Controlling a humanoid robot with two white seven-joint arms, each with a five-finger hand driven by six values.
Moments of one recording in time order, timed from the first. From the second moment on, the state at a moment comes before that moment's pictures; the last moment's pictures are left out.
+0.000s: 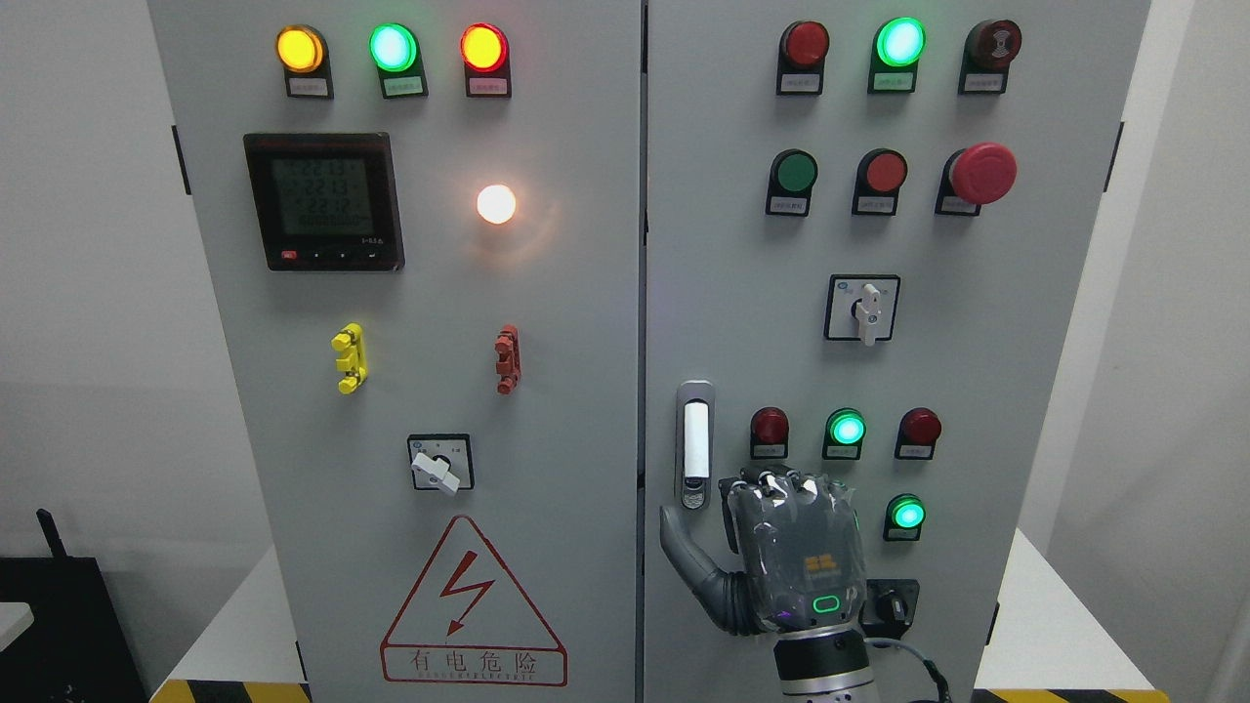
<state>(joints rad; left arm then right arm) 0.00 -0.06 0.00 0.00 -0.08 -0.05 0.02 -0.43 0.13 0.23 -1.66 1.46 0.05 -0.27</state>
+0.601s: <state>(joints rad) 0.00 -0.06 0.00 0.00 -0.08 -0.05 0.02 -0.45 0.14 0.23 -1.66 1.46 0.05 -0.24</state>
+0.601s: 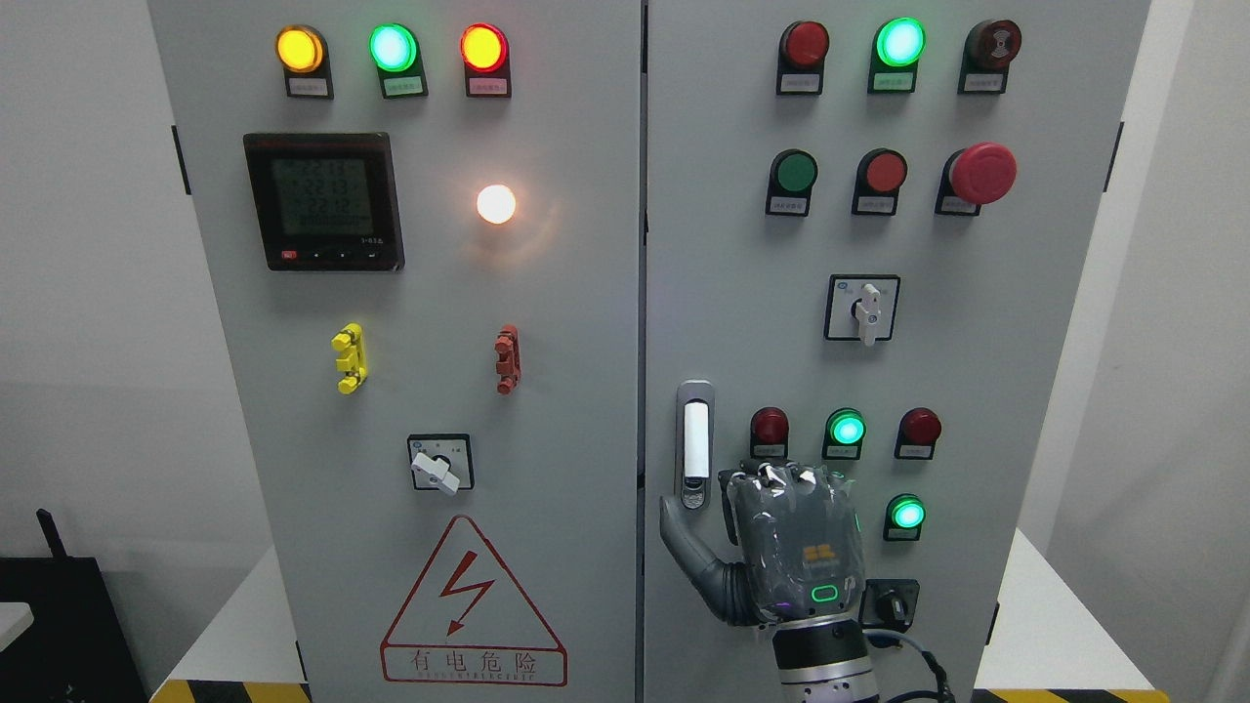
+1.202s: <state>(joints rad) 0.00 -0.06 0.00 0.00 -0.08 -0.05 0.02 -0.46 0.14 0.23 -1.65 1.46 0.05 -0.24</state>
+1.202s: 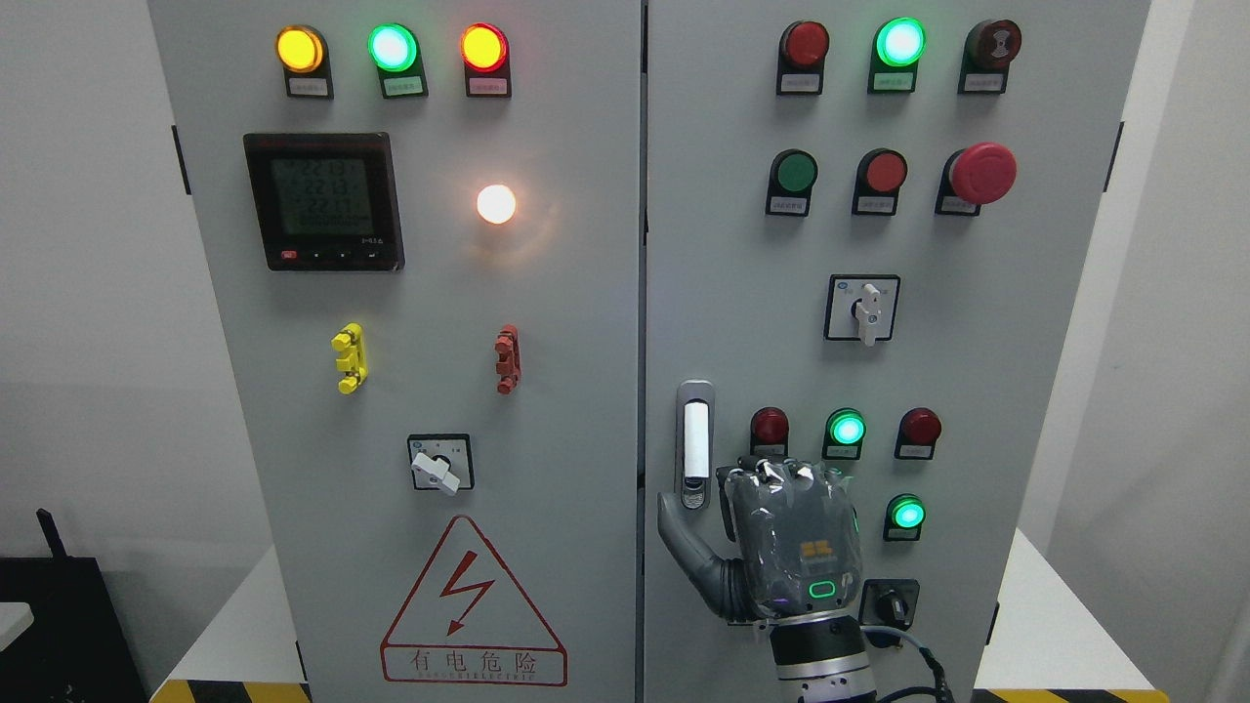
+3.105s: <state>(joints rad) 0.00 -0.06 0.00 0.00 -0.08 -0.05 0.02 -0.48 0.14 0.23 -1.63 1.44 0.07 -0.24</state>
